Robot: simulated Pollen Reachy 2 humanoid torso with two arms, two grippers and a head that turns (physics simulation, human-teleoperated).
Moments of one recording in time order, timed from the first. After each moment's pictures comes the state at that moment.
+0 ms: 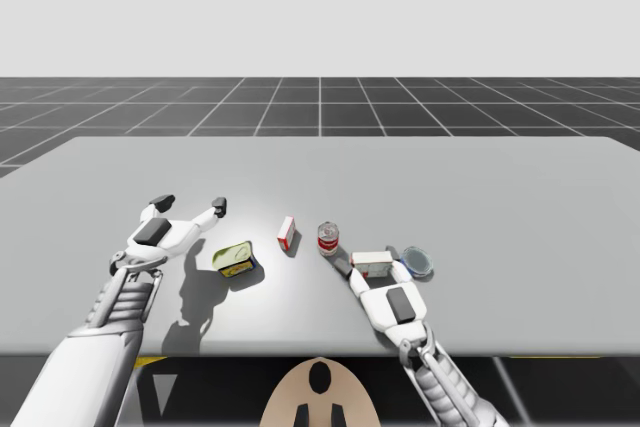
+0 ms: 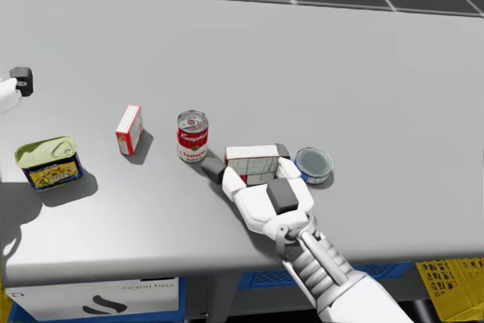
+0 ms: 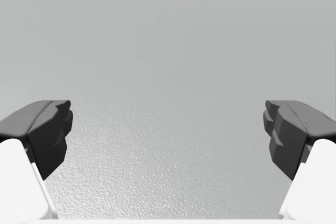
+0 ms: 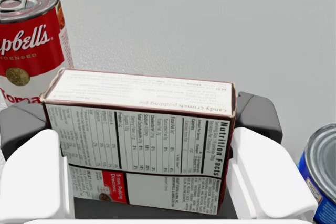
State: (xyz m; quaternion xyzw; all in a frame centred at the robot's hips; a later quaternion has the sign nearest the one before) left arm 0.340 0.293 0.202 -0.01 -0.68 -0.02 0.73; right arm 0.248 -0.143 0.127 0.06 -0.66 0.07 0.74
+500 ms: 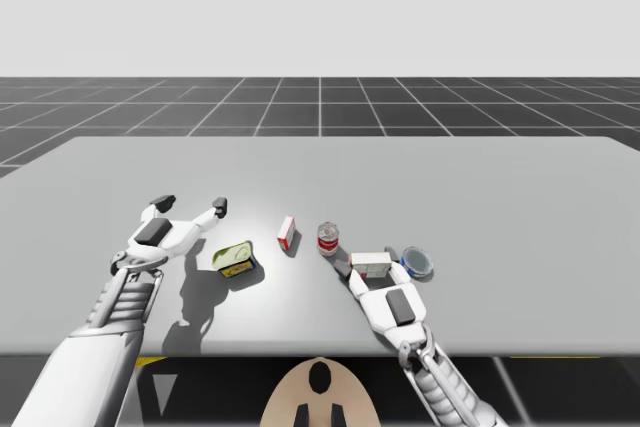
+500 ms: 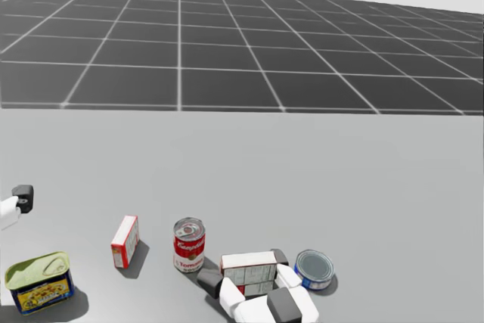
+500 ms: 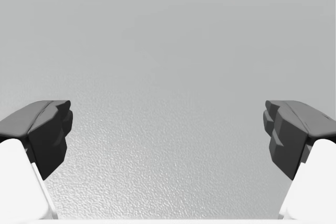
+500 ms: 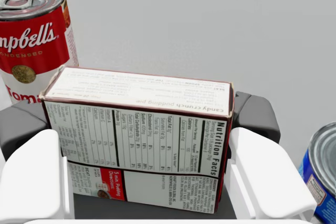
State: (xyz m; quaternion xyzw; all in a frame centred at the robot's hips) left arm 0.341 0.293 0.201 -0.01 -0.68 -0.02 0.73; right arm 0.245 -0.142 0.126 0.06 -0.67 0.07 0.74
